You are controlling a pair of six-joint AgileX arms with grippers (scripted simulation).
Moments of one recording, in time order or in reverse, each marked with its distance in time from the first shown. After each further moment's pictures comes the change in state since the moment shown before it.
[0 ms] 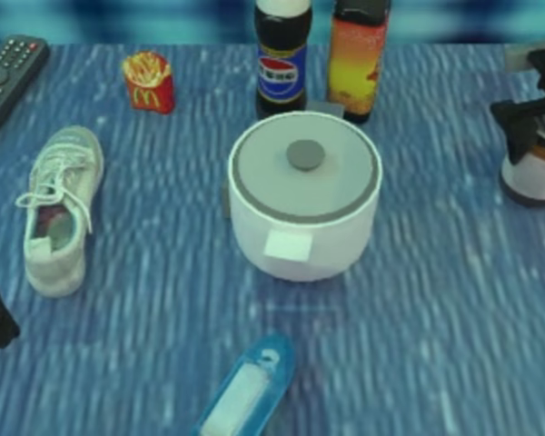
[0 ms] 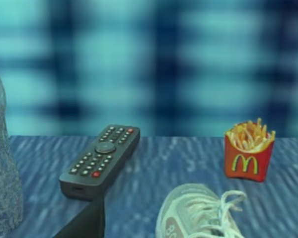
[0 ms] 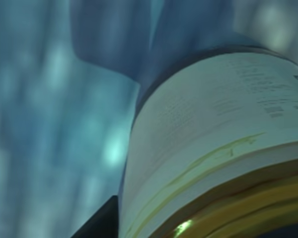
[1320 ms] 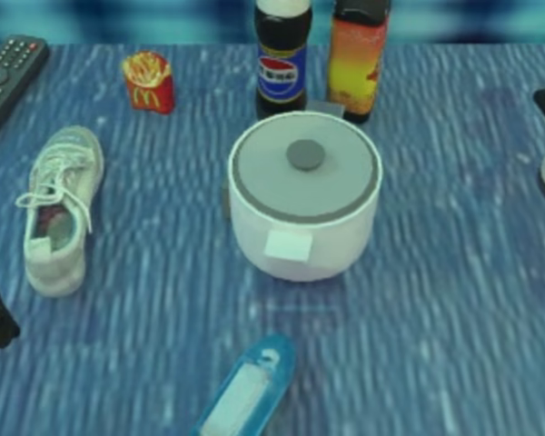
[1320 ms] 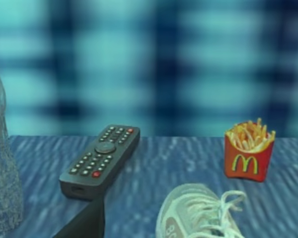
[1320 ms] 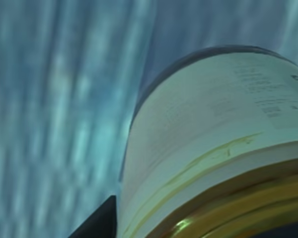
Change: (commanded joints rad) left arm 0.000 0.000 0.000 0.000 0.000 0.000; right arm 0.013 -0.440 -0.373 -0.054 -0.006 0.006
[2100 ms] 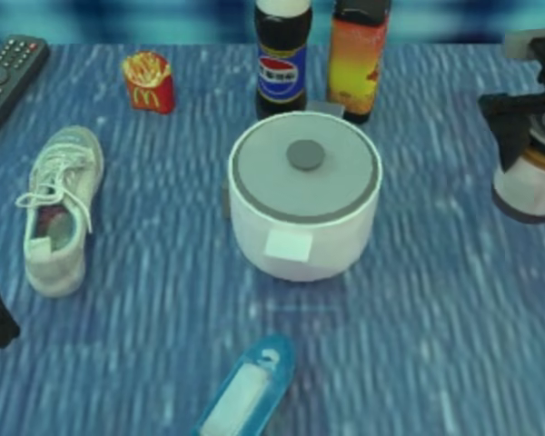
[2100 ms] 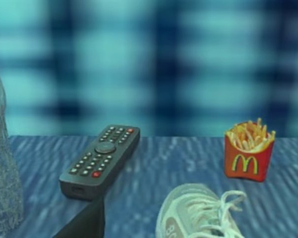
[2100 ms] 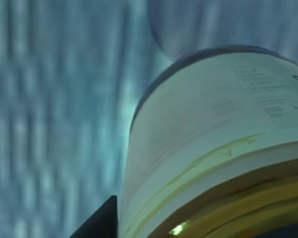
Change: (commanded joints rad) left arm 0.000 0.000 0.000 0.000 0.000 0.000; right arm 0.109 0.044 0.006 0.023 -0.005 0.231
